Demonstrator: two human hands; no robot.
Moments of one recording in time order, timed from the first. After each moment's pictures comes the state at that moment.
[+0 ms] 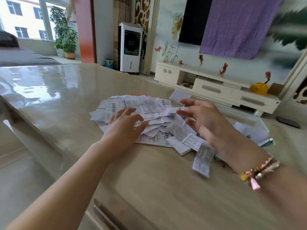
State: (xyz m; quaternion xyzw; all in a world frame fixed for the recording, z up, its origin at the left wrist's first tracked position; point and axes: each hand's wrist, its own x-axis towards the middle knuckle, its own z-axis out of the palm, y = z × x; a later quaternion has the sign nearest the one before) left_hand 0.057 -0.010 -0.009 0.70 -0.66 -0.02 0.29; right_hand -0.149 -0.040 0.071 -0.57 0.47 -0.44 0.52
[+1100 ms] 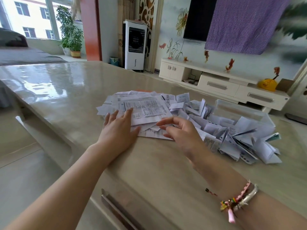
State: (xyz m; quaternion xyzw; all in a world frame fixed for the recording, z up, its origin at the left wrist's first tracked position) left_hand 0.066 0.014 -0.020 0.76 -0.61 0.01 0.24; right_hand -0.119 0.005 0.017 -0.67 0.44 -0.39 0.44
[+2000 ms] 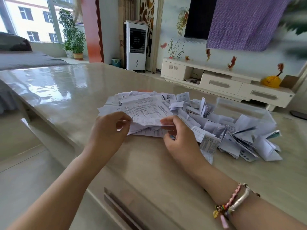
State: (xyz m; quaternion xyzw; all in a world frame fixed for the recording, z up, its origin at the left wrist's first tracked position) left_hand 0.064 0.056 -0.002 0.68 -0.56 -0.02 0.48; right_hand -0.123 0.008 -0.007 -0.77 0.39 -0.43 0.29
